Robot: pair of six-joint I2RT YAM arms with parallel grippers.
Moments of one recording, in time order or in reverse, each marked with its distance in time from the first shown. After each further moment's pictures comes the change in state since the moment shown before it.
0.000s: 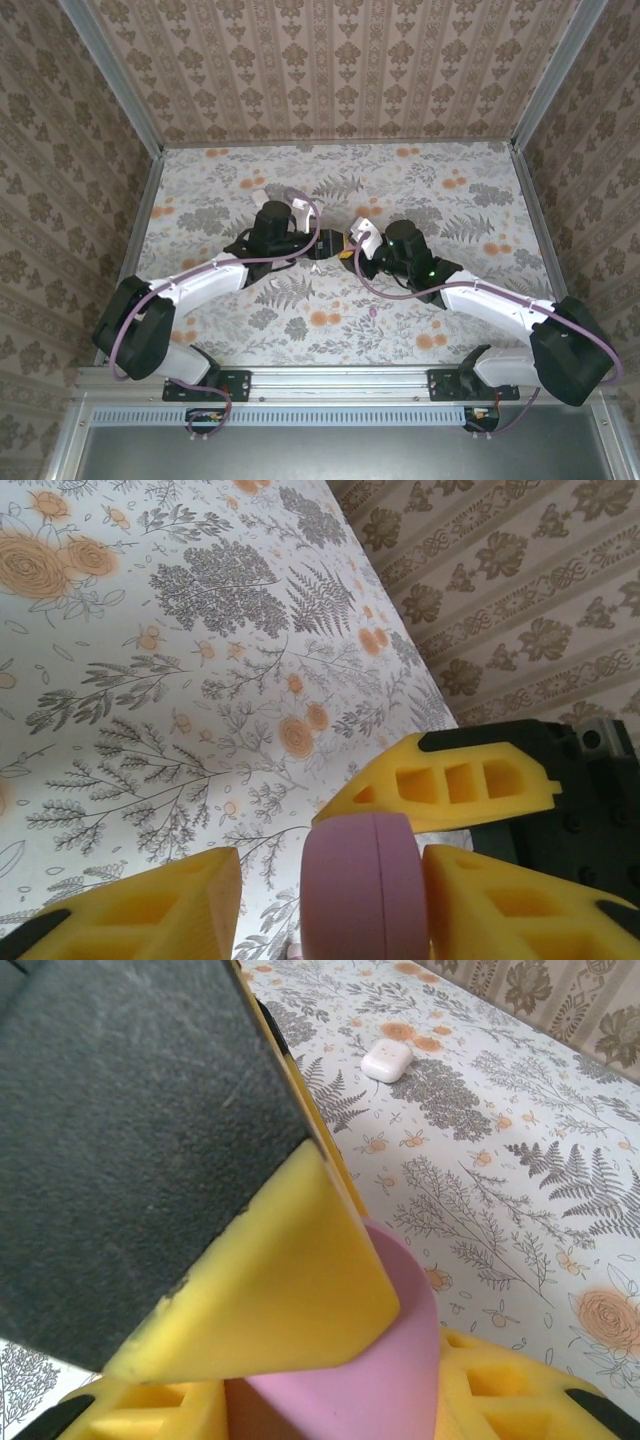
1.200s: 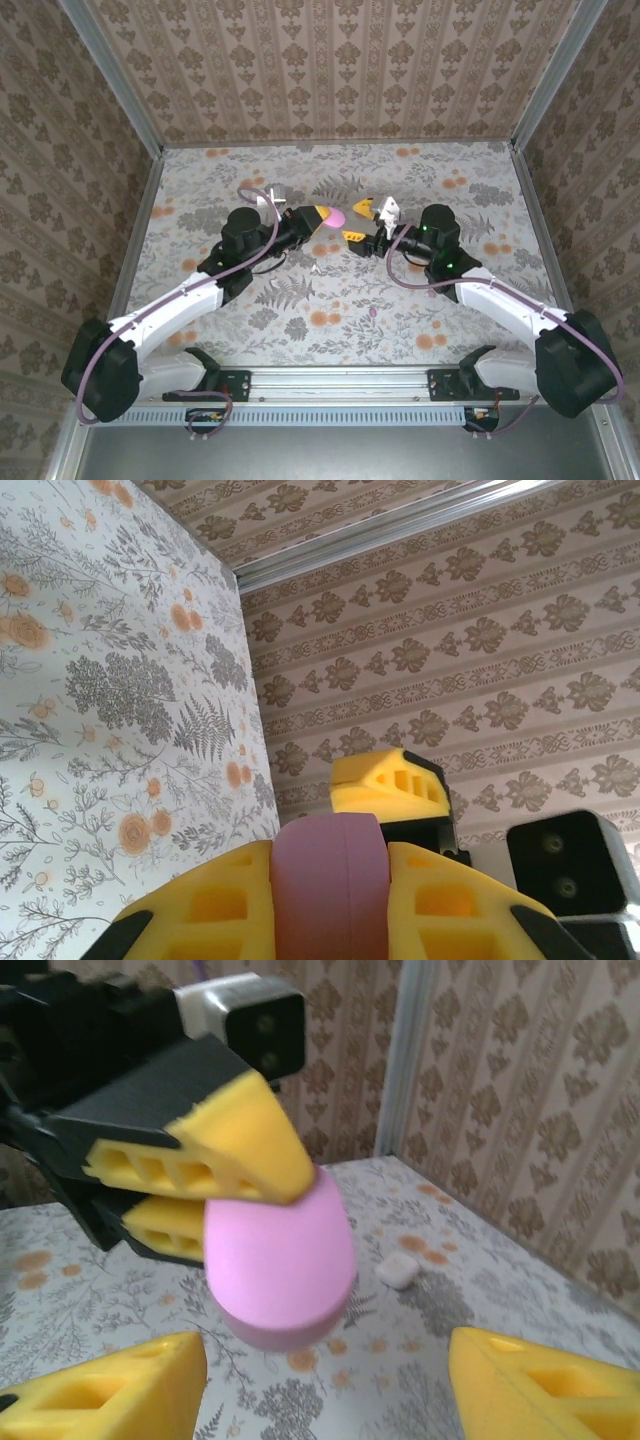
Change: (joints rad) left arm 0.007 -0.264 -0.094 0.178 -0.195 -0.583; right arm -0.172 -0.048 0.000 0.342 -0.386 0.013
